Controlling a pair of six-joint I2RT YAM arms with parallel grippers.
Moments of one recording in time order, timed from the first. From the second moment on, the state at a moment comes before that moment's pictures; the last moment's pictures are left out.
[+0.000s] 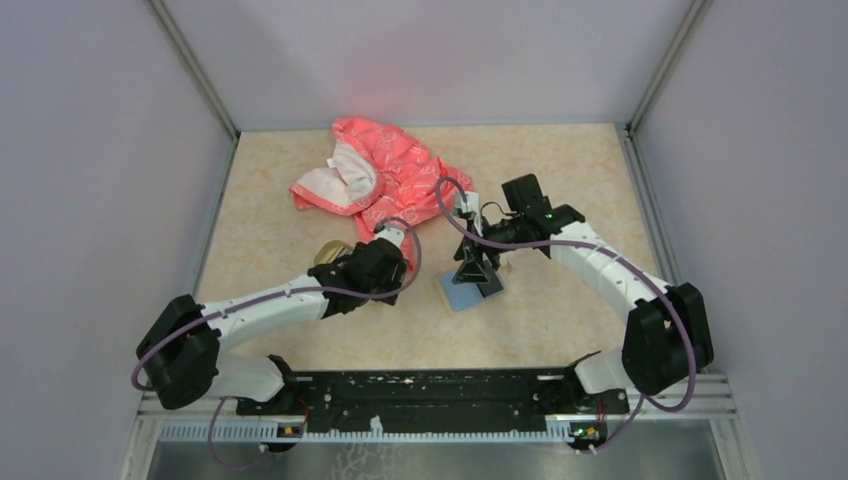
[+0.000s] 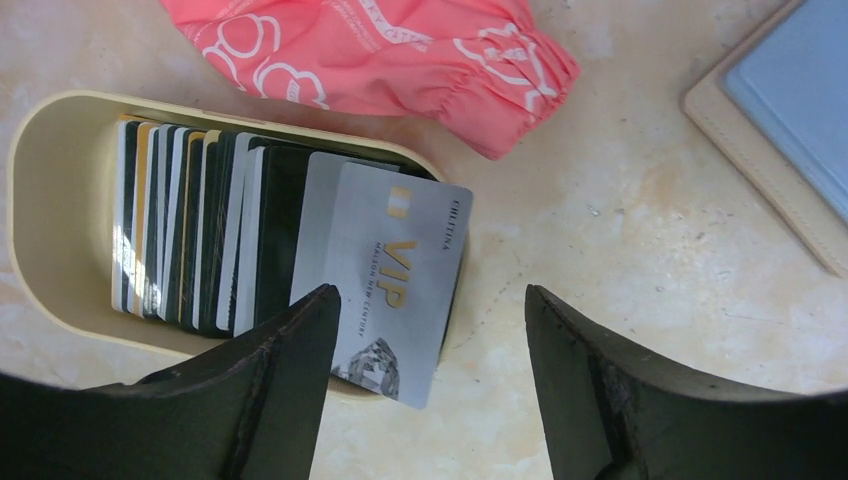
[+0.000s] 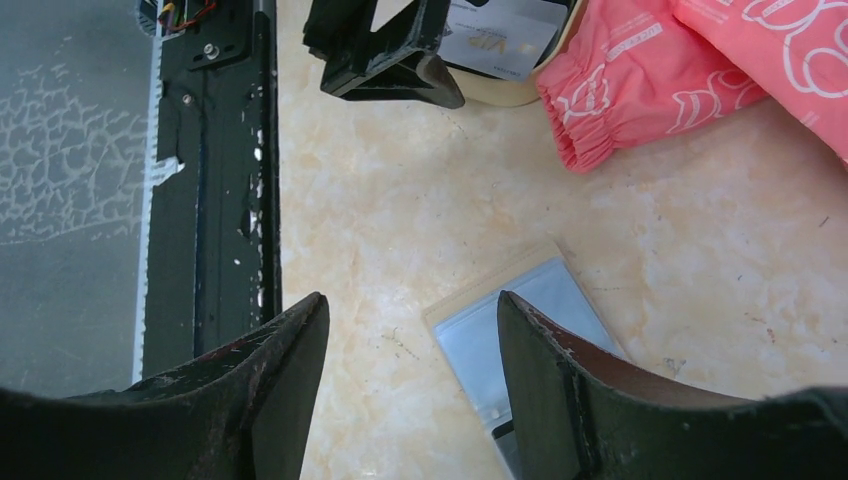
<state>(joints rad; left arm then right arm) -0.90 1.31 0.74 -0.34 -0.44 -0.33 0.45 1.38 1.03 -0.59 -0.96 -0.55</state>
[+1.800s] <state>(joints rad) -0.70 1.15 0.71 -0.25 -0.11 -0.30 0.44 1.38 1.03 -0.61 -1.00 -0.62</state>
